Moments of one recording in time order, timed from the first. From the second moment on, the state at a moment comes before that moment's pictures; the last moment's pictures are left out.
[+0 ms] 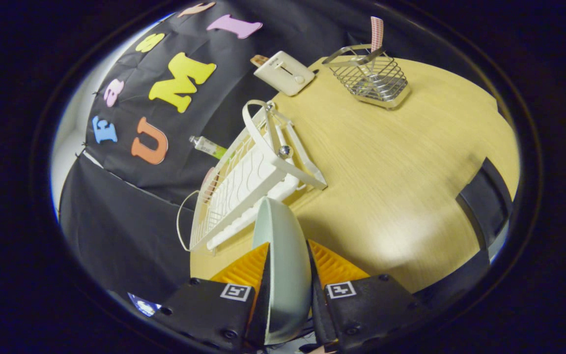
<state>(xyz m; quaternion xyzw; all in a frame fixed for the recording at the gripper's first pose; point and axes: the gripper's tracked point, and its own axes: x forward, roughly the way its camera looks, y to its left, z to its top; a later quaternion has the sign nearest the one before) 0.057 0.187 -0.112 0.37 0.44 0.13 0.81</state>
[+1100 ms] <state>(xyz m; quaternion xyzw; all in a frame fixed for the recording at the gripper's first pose) 0.081 0.087 -0.032 0.17 0.19 0.09 0.96</state>
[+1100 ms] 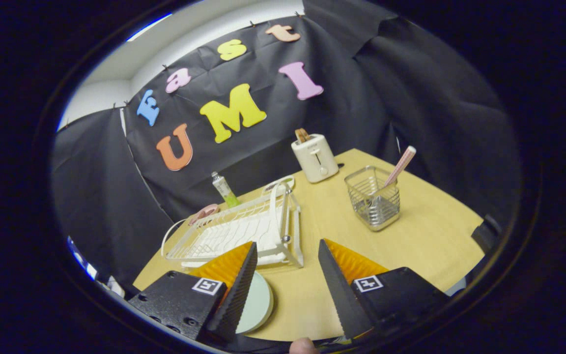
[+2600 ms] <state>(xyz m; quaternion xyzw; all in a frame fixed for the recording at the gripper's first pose) 0.219 -0.048 -0.050 0.11 0.15 0.11 0.98</state>
